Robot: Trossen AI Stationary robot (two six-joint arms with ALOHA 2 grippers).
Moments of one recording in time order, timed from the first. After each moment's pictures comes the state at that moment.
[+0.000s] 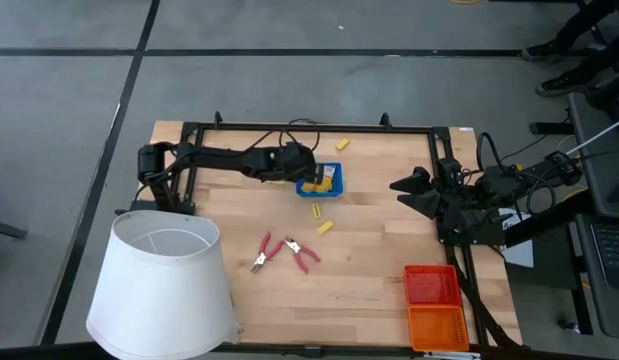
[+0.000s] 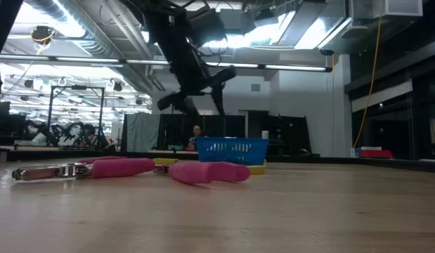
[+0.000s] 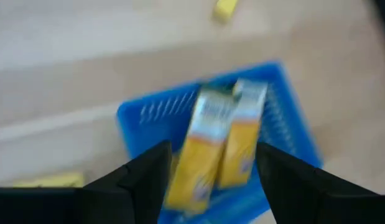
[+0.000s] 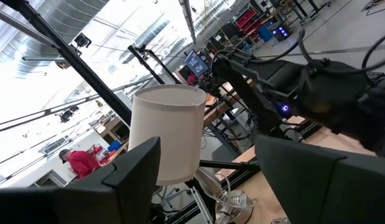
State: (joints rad) left arm 0.23 1.78 1.23 -0.40 -0.29 -1.02; right arm 0.43 0.68 0.75 0.09 0.40 0.69
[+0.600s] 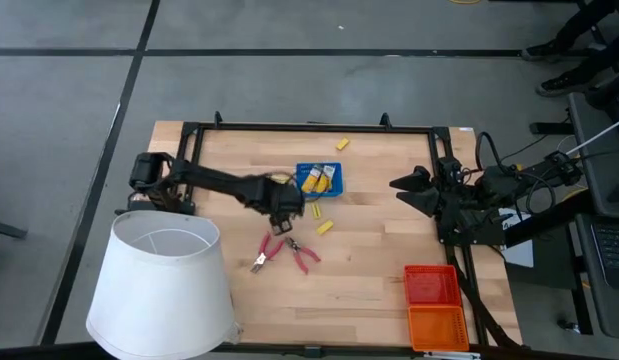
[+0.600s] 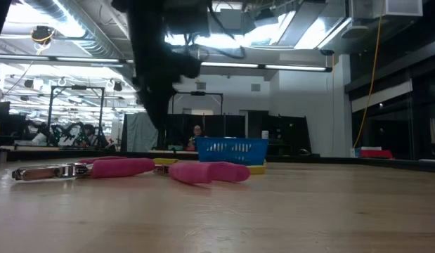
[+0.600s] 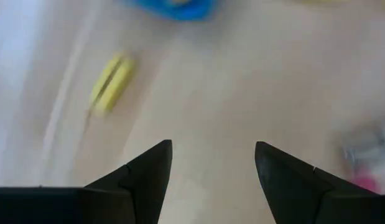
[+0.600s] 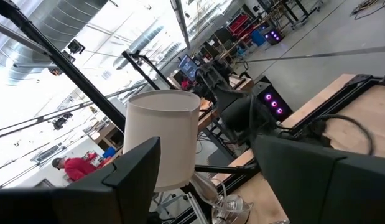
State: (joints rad) left arm -0.02 1.74 1.23 -0.91 -0.31 -0.43; right arm 0.43 0.69 0.75 0.09 0.44 0.70
